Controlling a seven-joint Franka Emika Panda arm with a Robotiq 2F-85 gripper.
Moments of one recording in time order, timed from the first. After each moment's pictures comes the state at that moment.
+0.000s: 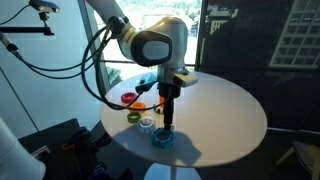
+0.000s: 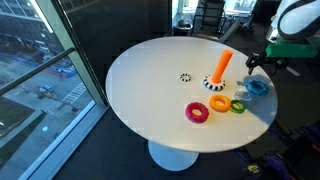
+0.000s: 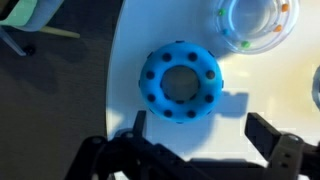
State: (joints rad) arm -0.08 0.19 -0.21 -2.37 -0.08 2.46 0.54
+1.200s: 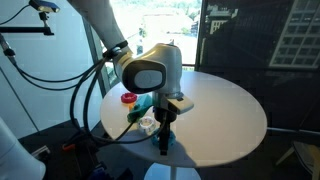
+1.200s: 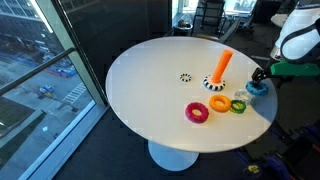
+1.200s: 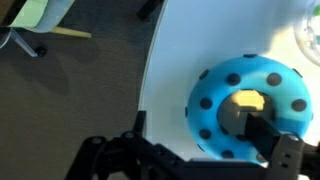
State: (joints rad) arm -0.08 0.29 -0.28 -2.47 -0.13 2.65 0.54
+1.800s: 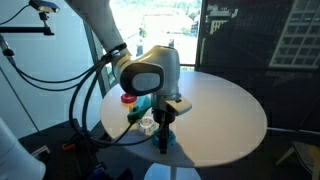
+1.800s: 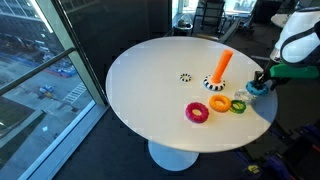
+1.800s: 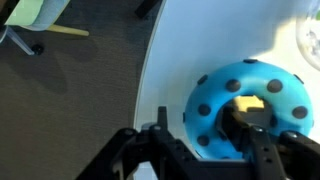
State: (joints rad) arm -0.07 0.30 -0.28 -2.49 -0.13 2.69 0.54
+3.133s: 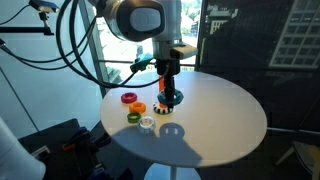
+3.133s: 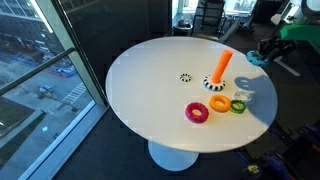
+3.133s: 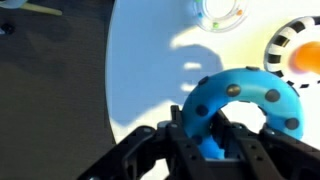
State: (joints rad) arm -0.07 -0.01 -0.21 -2.42 -0.09 2.45 0.54
